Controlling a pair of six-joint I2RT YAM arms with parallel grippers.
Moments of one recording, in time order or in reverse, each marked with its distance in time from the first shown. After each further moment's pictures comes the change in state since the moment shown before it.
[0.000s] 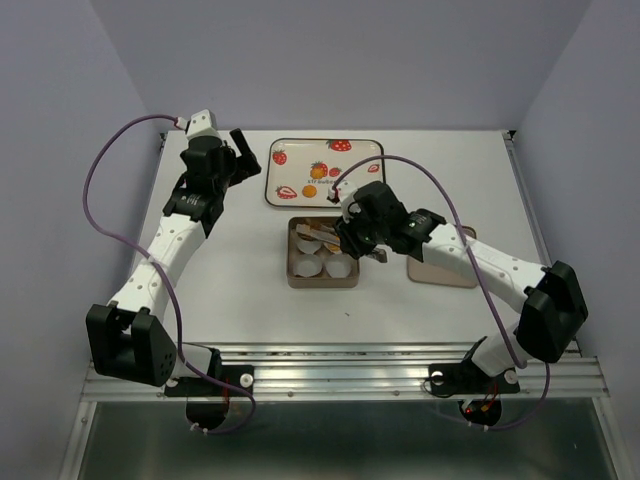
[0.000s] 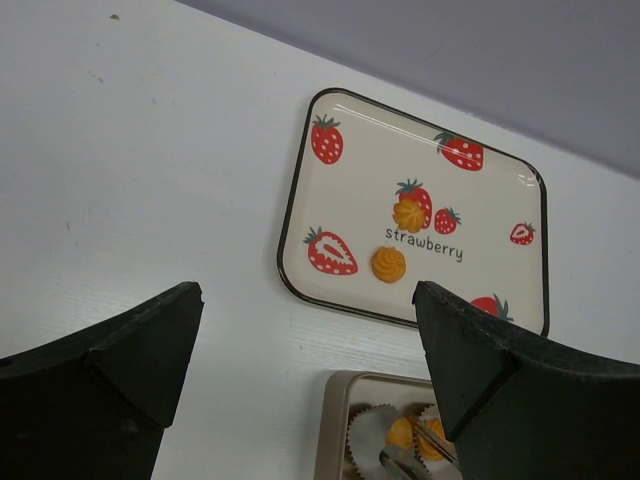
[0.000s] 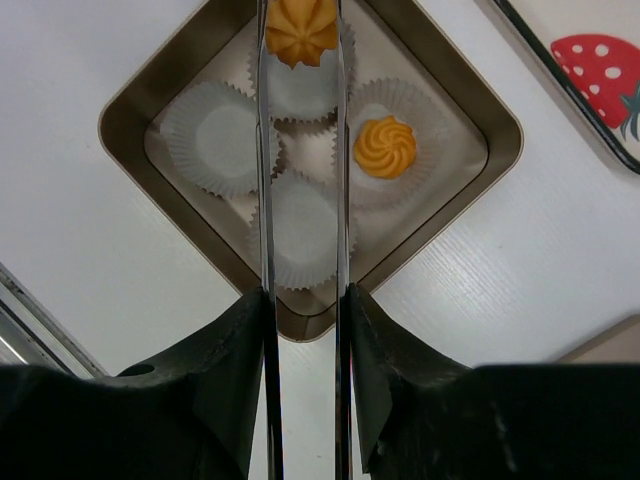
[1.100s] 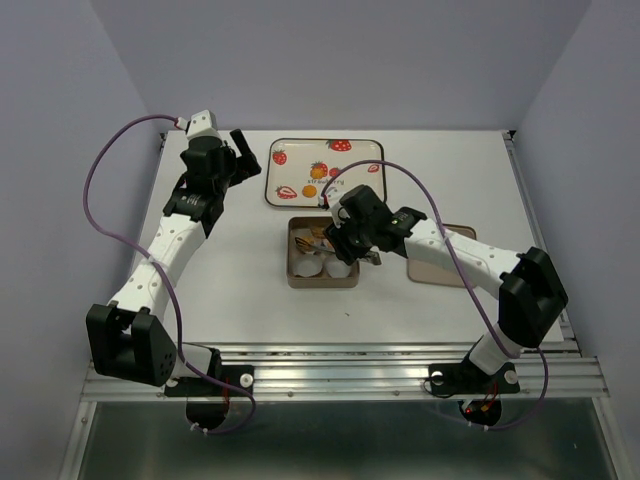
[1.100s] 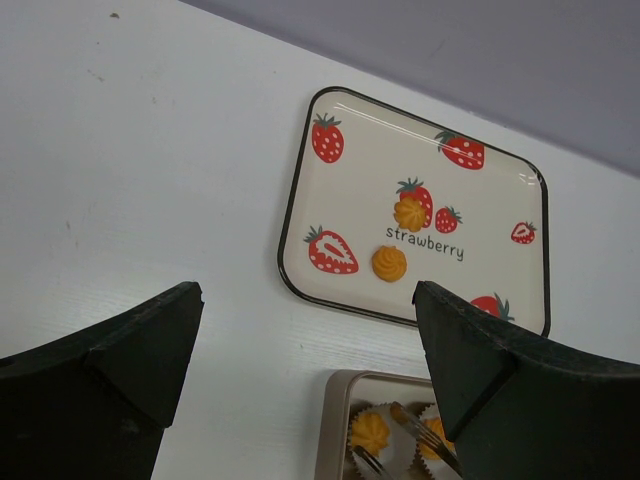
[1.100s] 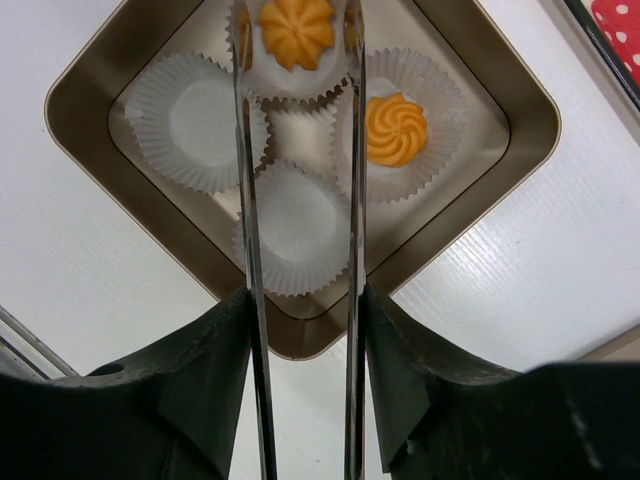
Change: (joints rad) left arm 0.000 0.000 -0.002 0.000 0.000 0.001; right arm 0.018 0.132 0.043 -0.051 0.039 -0.002
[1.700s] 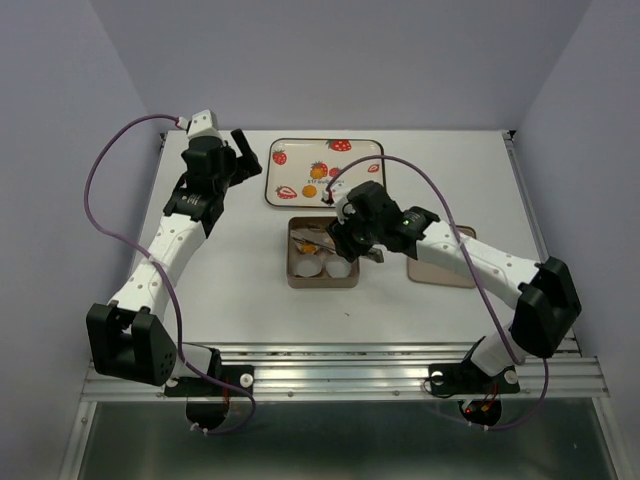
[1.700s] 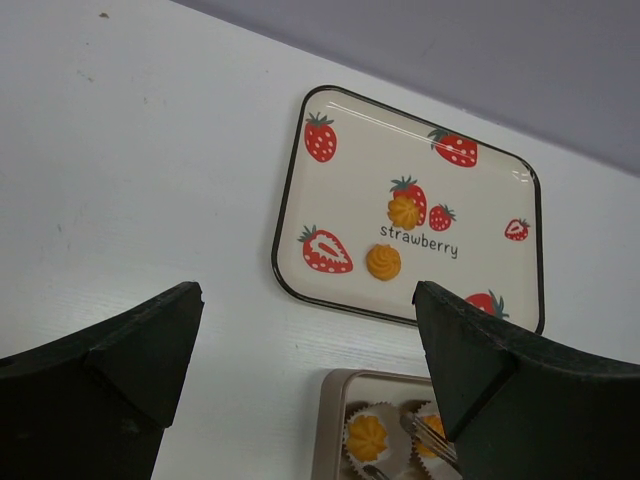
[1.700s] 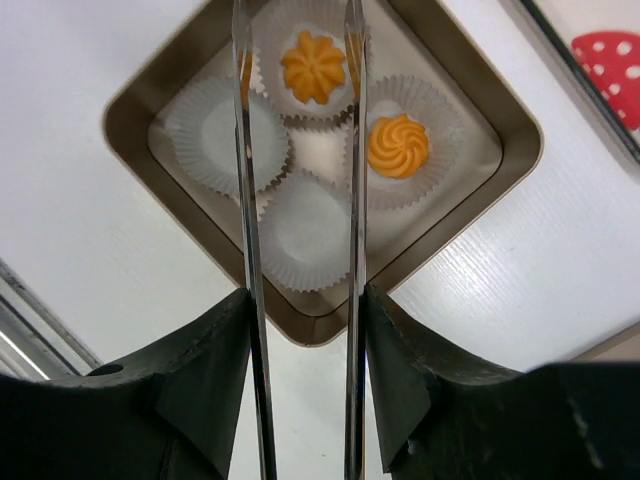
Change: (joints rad) left arm 0.000 0.002 0.000 0.005 0.013 0.000; right arm 0.002 -0.047 0.002 -0.002 -0.020 0.001
